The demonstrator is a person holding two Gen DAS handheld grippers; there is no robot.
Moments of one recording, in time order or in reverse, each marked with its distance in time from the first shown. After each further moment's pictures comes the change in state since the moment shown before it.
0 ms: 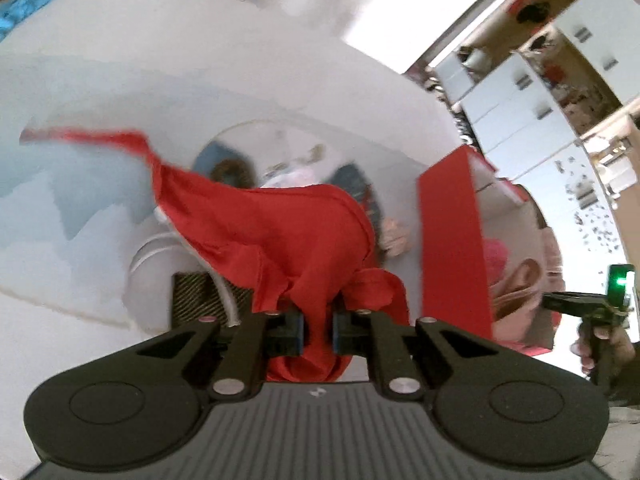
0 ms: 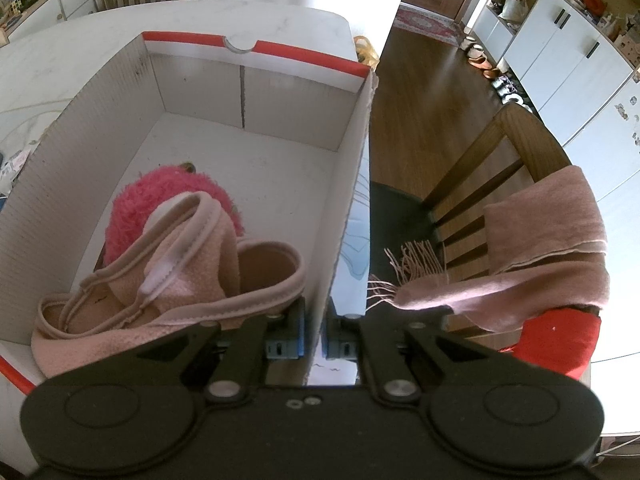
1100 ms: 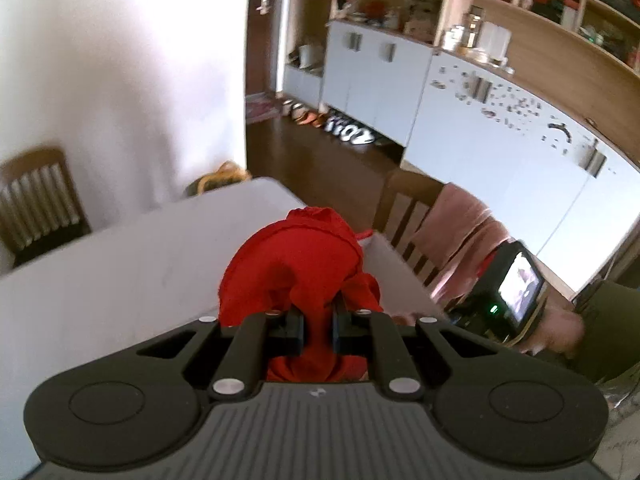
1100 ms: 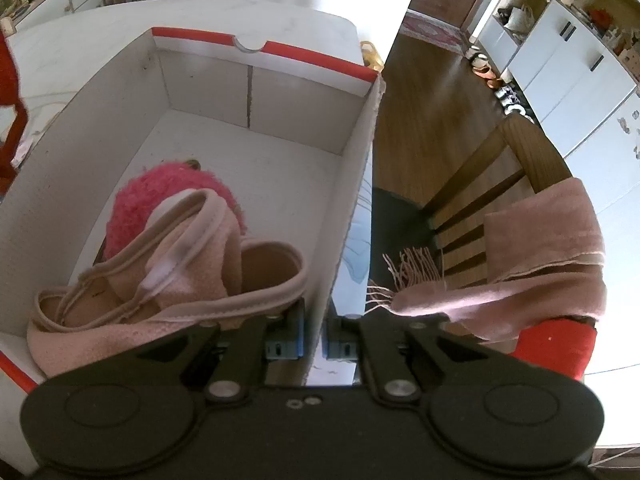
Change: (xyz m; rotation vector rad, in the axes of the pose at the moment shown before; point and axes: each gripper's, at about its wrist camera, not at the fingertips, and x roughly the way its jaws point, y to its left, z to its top) left arm -0.007 -0.278 0.066 0.718 -0.140 -0.051; right arm 0.006 0.010 -0.001 -0.053 -0.008 -0.015
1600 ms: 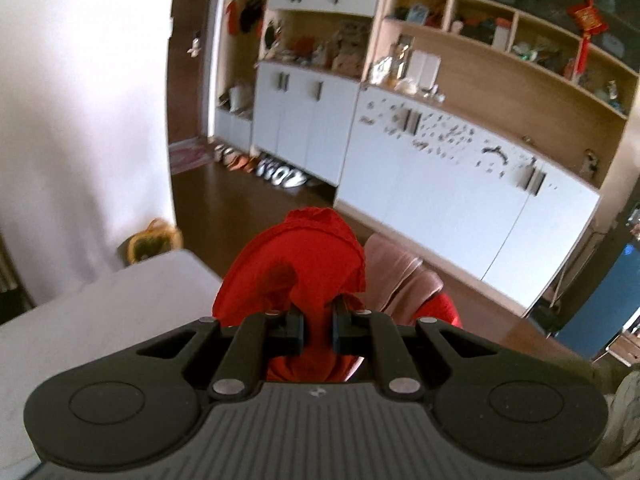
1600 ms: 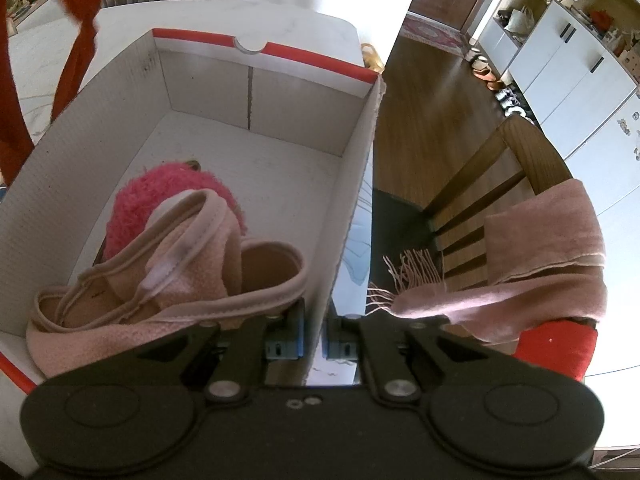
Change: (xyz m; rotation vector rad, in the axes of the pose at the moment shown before) left arm 0.020 -0.069 0.068 0.079 -0.127 -0.189; right arm 0.002 -0.001 0.000 -0.001 -0.002 0.002
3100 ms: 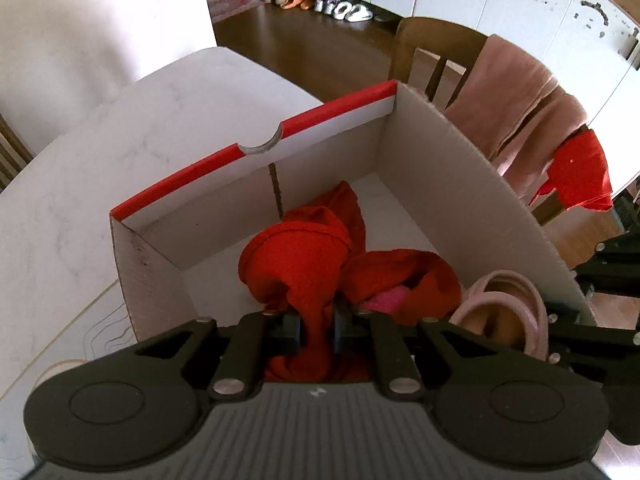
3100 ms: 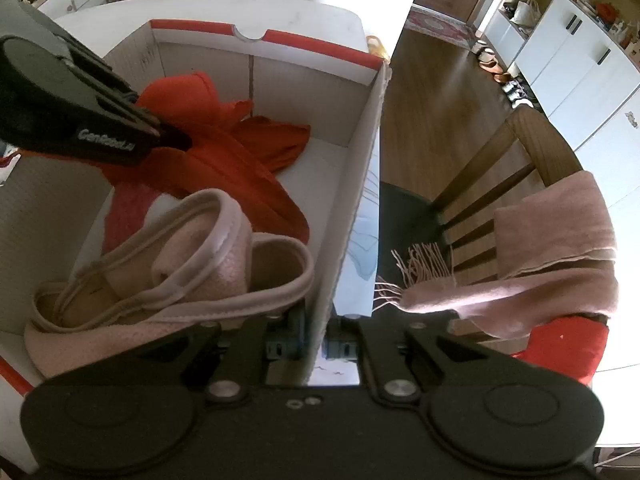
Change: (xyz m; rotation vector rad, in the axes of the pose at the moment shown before) left arm 0.202 0.079 -0.134 -0.013 0.511 0.217; right arm 0.013 0.000 0.000 0.001 0.017 0.027
